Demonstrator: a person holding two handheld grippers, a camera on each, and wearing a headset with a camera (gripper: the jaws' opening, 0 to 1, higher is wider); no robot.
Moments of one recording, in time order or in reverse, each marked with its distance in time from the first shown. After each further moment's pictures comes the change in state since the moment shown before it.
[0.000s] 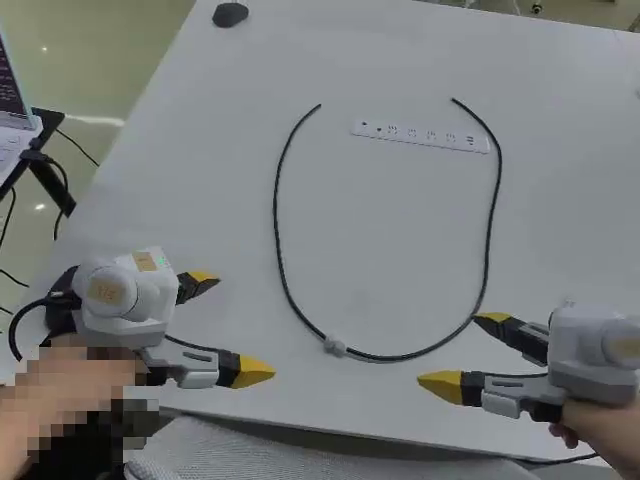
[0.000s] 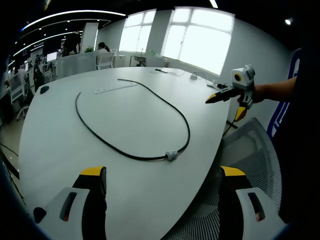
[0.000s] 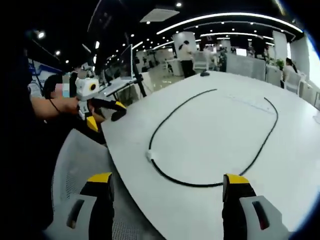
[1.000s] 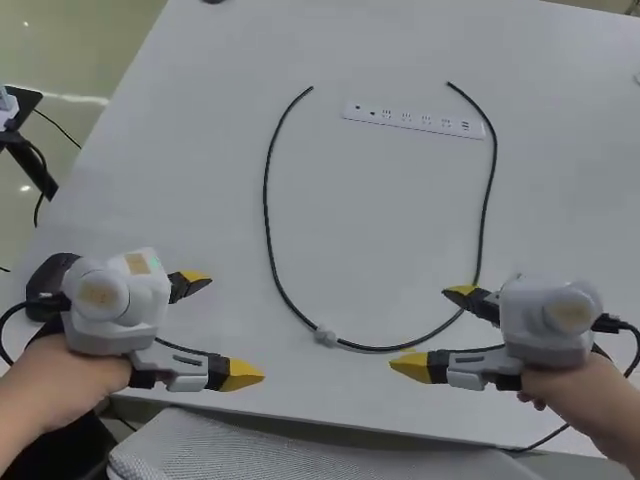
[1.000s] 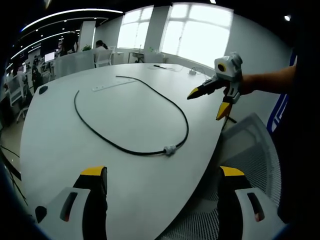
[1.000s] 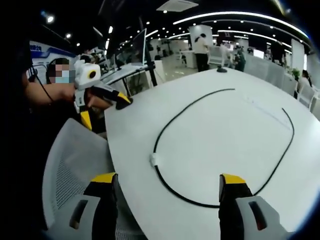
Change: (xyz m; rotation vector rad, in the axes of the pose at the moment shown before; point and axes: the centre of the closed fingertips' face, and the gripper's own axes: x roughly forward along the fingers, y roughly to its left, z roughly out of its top) left arm 0.008 -0.002 -0.013 0.012 0.030 -0.017; right arm 0.040 -0.003 0.015 -0.141 0.109 0.029
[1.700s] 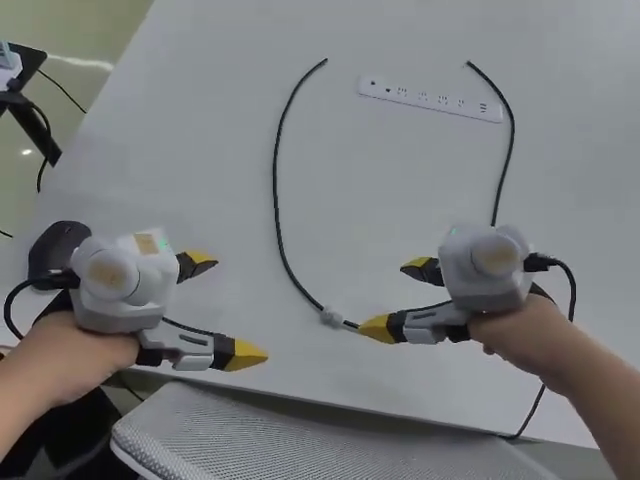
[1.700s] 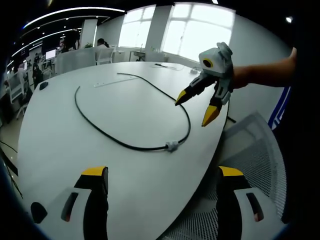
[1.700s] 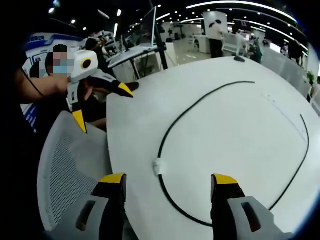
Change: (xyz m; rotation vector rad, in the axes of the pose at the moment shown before) left arm 0.004 0.002 -0.011 -0.015 0.001 -0.002; right arm 0.056 0.009 0.006 -0.063 0.172 0.065
